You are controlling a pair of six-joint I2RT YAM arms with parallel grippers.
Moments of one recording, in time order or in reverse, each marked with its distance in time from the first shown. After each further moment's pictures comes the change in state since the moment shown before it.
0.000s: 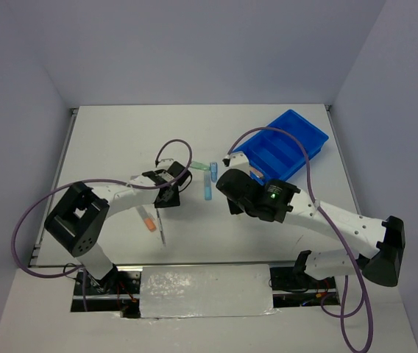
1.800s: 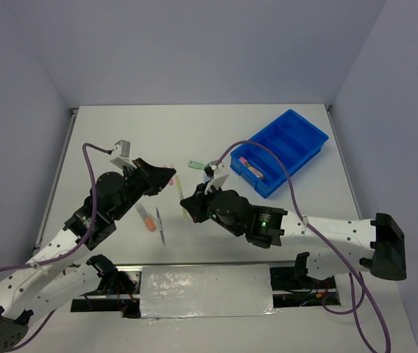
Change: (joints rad) left arm -0.004 -0.889 -0.248 0.455 0.255 -0.103; right arm 0.214 -0.035 -0.260 0.887 -0.039 0.042
